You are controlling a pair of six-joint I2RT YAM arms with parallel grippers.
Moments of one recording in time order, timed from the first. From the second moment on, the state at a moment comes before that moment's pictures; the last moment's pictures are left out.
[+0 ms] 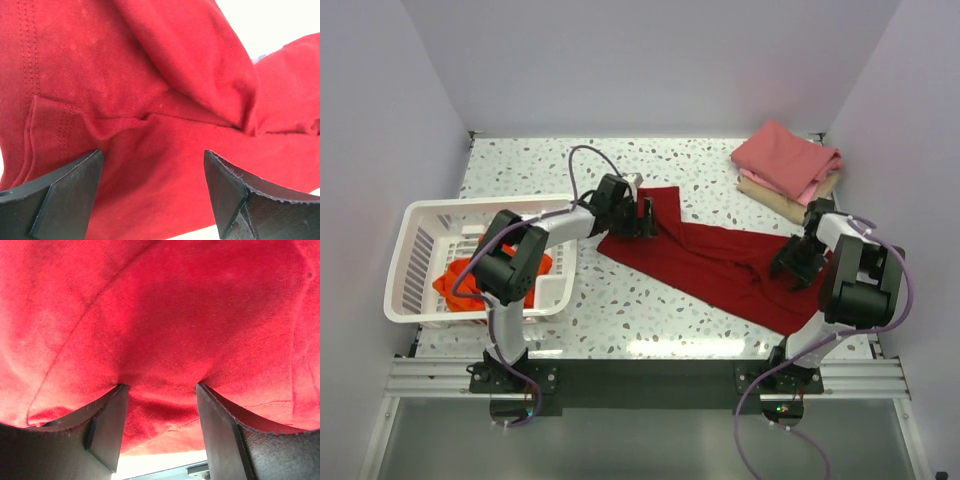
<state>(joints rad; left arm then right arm) -0.53 1.96 1.23 -0.08 0.25 -0.46 -0.27 1.69 0.98 -0.81 0.03 0.50</state>
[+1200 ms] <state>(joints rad) -0.63 2.42 2.10 -0.36 -0.18 -0.42 -0.05 1.61 1.07 -0.76 -0.05 0.49</state>
